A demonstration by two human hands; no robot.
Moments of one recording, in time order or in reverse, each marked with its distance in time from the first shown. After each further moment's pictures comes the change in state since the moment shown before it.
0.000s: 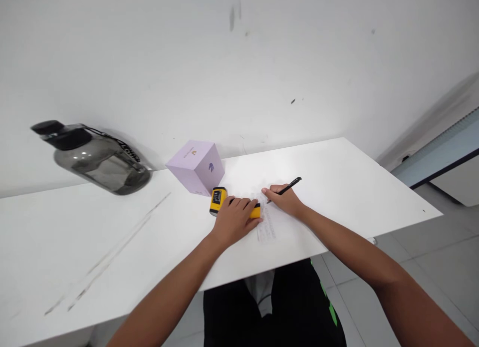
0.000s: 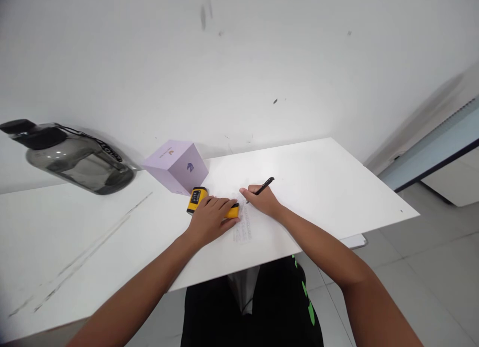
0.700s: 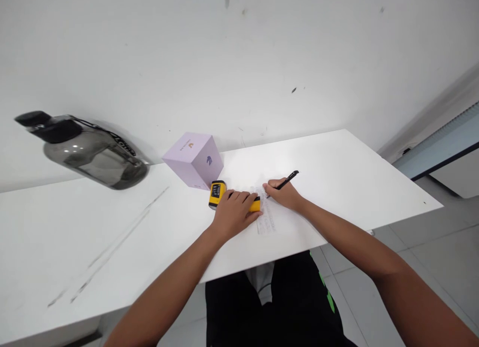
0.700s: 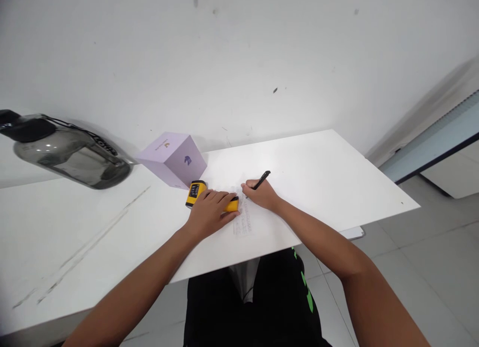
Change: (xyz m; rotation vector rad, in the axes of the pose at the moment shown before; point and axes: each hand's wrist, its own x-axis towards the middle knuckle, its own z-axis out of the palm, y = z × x) left_hand 0.000 -0.001 0.003 -0.023 0.036 0.014; right_hand 0.000 0.003 0.000 -0.078 -0.051 -0.049
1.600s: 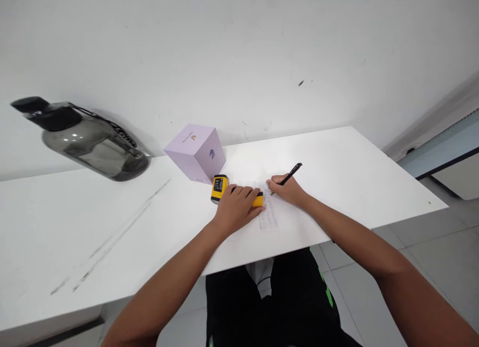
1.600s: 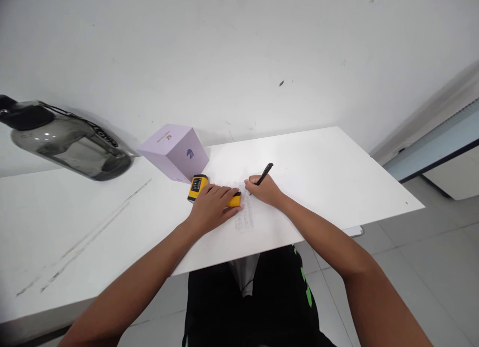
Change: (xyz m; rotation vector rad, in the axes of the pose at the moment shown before) left_hand 0.000 0.000 0.002 -0.013 0.009 0.000; right_hand 0.001 0.003 0.000 0.002 -0.007 0.021
